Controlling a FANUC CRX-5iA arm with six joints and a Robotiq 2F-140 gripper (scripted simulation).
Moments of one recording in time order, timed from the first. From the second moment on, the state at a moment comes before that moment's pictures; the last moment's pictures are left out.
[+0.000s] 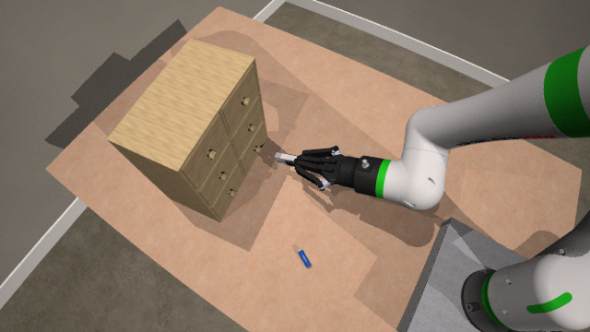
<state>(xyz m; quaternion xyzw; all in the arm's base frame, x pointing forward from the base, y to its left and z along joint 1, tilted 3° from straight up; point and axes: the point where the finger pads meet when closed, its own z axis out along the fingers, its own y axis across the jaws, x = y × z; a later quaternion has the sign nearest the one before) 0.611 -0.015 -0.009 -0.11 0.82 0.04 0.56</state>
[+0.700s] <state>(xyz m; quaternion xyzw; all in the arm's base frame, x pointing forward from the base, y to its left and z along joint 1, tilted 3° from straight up) 0.571 -0.020 0.076 -0.11 0.82 0.04 0.56</state>
